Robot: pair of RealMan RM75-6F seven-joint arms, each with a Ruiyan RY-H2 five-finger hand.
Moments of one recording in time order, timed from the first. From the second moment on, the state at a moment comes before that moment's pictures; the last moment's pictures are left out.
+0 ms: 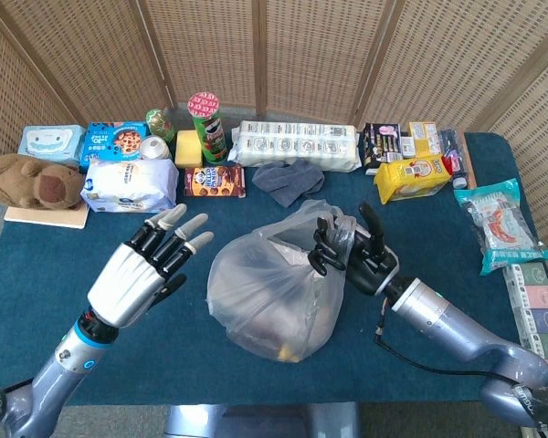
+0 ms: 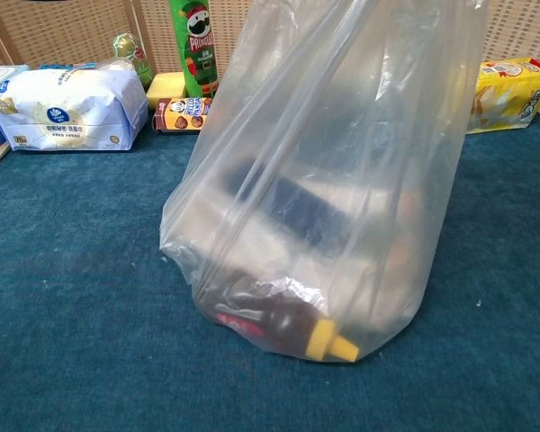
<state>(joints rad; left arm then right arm) -0.61 -1.23 -0.05 -1.91 1.75 1.55 0.41 0.81 -0.91 0.20 -1.94 -1.53 0.91 2.29</state>
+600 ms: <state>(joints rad) -0.30 -1.21 0.06 -1.89 1.72 1.72 0.39 0.78 -0.84 0.29 -1.97 -1.46 0.91 2.33</state>
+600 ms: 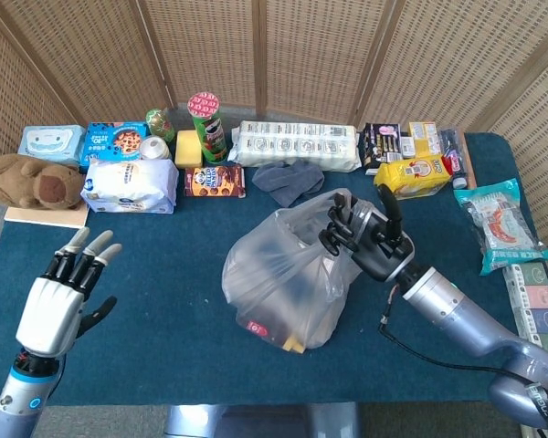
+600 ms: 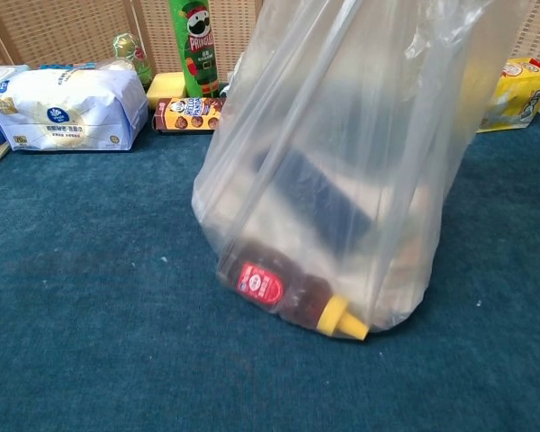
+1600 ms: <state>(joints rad) -0.05 -1.19 0.08 -1.88 1.58 1.74 0.29 0.77 -0.76 0.46 -2.00 -1.43 0.90 2.42</state>
